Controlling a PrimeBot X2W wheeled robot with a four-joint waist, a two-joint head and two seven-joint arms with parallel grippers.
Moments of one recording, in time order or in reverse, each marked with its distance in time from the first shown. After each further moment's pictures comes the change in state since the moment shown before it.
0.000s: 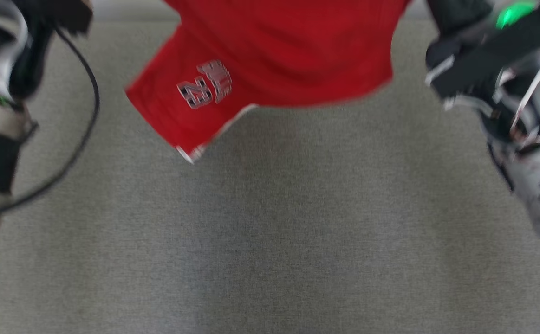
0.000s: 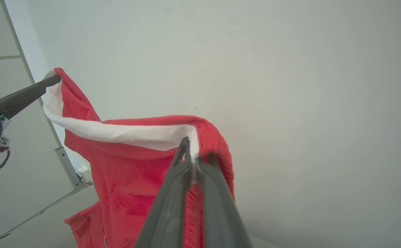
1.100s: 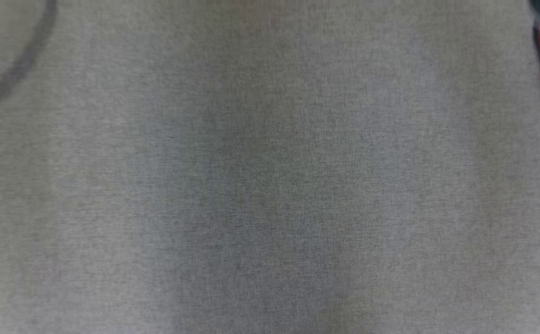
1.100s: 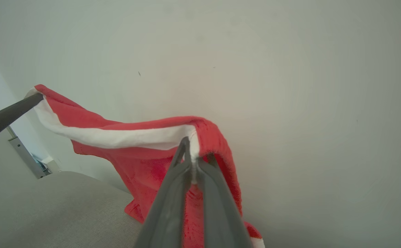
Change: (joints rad) left arm -0.386 0.064 -0.326 0.296 -0.328 0.000 -0.215; right arm -0.513 -0.056 0.299 0.329 0.216 0.000 -0.132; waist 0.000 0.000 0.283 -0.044
